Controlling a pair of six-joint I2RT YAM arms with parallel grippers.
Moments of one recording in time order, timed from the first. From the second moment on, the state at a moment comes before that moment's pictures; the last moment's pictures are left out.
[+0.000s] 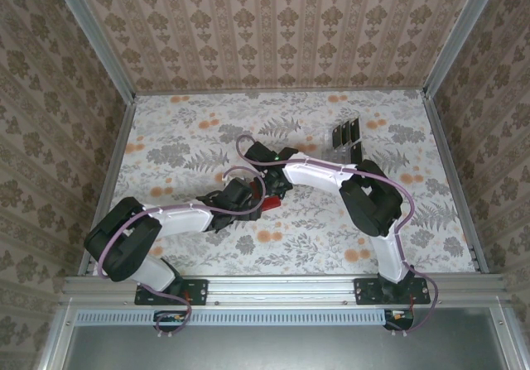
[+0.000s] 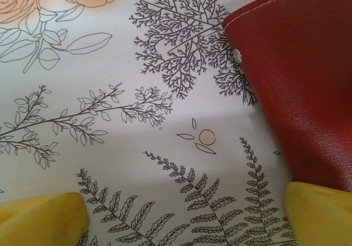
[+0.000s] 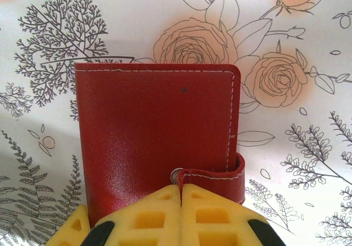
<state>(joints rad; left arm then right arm) -0.80 1.51 0.58 -0.10 -0.23 -0.60 0.80 2.05 1.53 -0.75 0.08 0.50</state>
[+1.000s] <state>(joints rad) -0.80 1.52 0.58 -0.10 -0.23 -0.60 0.78 2.14 1.65 -0.87 0.03 0.49</state>
